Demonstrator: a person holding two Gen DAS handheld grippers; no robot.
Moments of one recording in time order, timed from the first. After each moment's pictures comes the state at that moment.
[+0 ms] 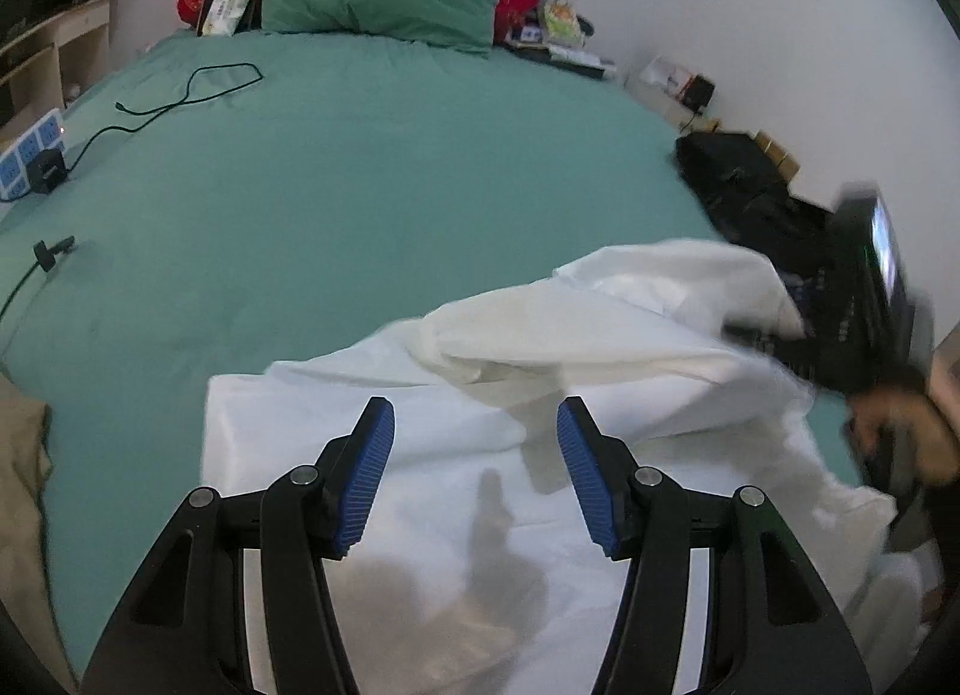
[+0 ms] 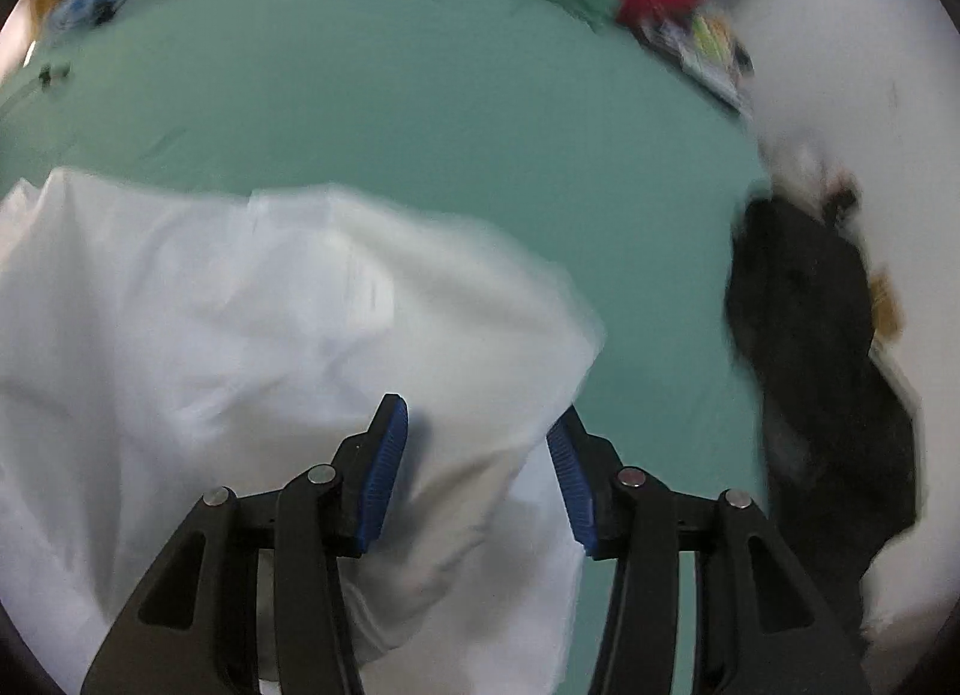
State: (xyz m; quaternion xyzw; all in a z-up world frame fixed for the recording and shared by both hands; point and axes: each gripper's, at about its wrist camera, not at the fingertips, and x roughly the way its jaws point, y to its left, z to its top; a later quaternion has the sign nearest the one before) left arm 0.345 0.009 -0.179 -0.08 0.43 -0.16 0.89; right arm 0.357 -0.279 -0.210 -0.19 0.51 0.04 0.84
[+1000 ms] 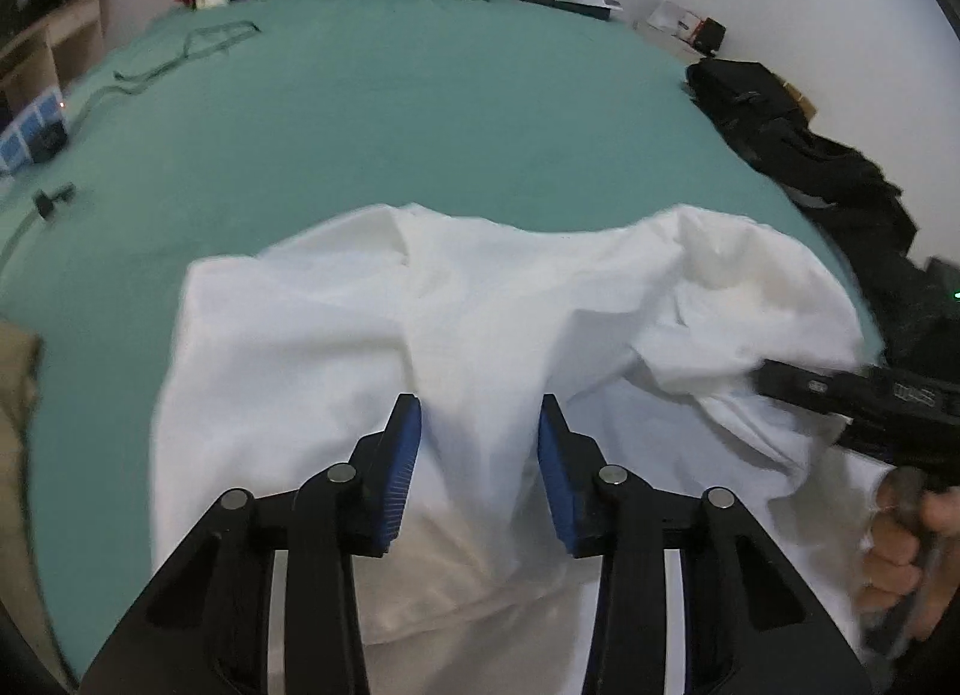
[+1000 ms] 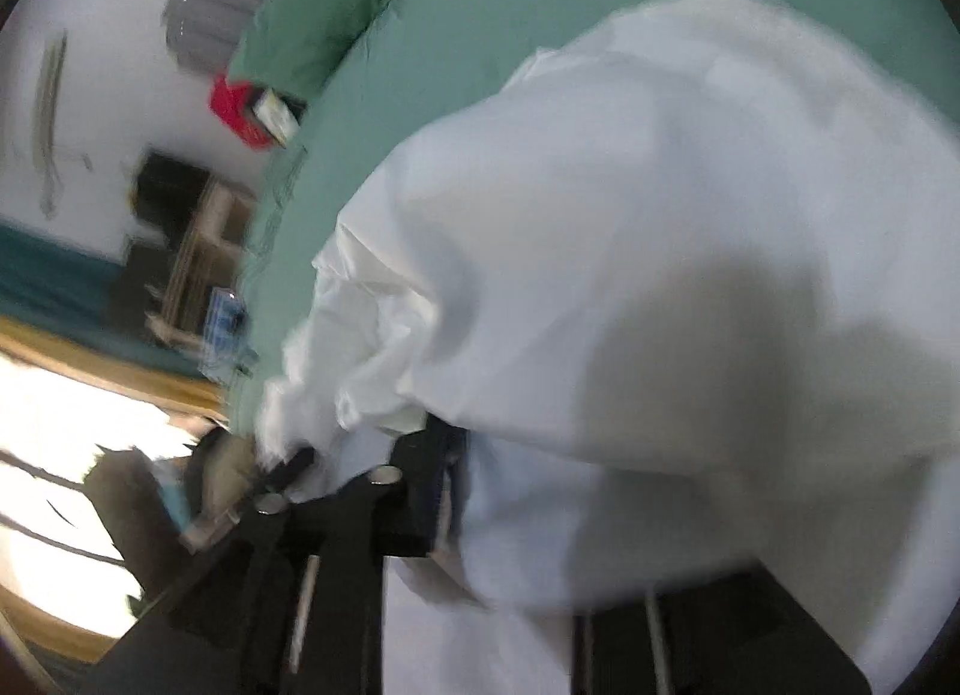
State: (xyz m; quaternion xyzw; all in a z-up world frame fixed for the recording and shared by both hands) left arm 0.323 -0.002 -0.219 -0.02 0.48 -0.14 0.87; right arm 0.227 -0.327 -0.265 0.34 0.49 0.11 0.79
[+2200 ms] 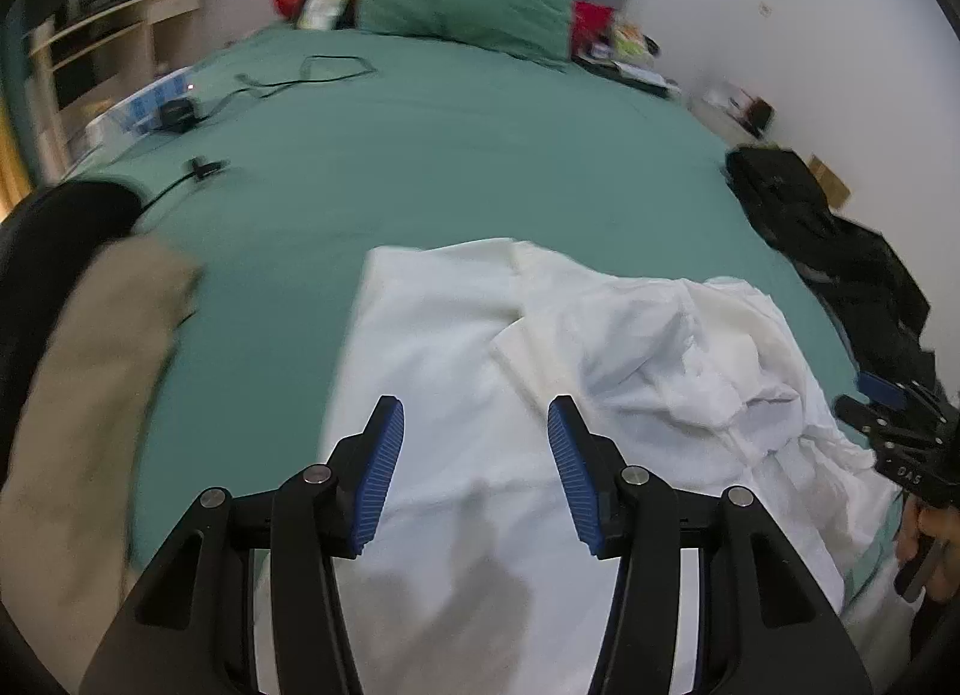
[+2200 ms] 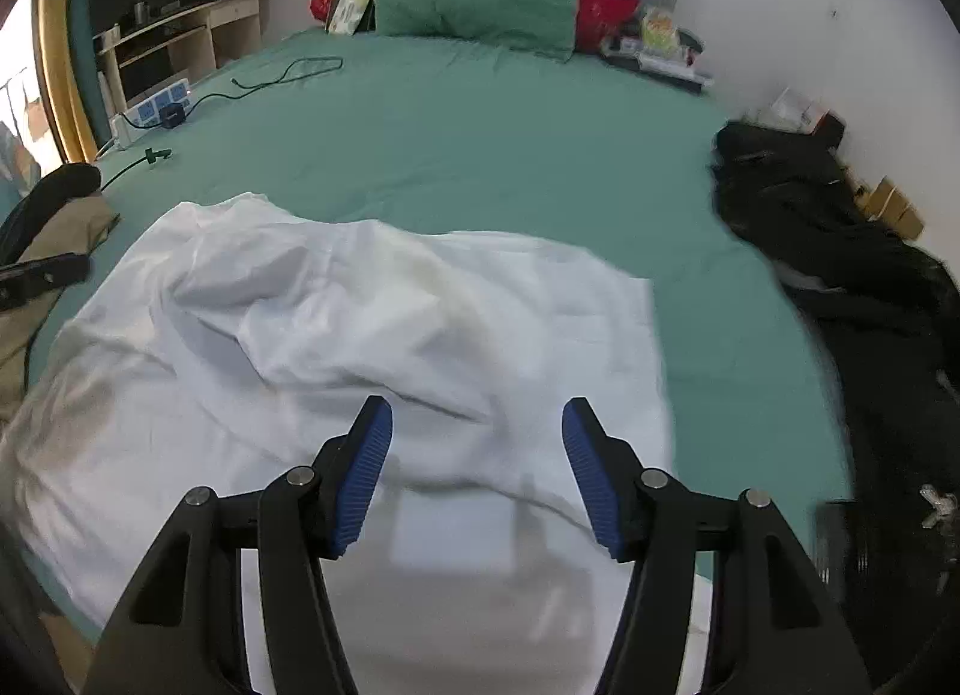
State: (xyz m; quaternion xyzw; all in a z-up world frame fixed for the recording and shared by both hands) left arm 0.230 0.074 -0.163 -0.09 0.42 -0.06 0.90; right arm 0.183 -0.310 -0.160 -0.09 0.42 0.07 0.90
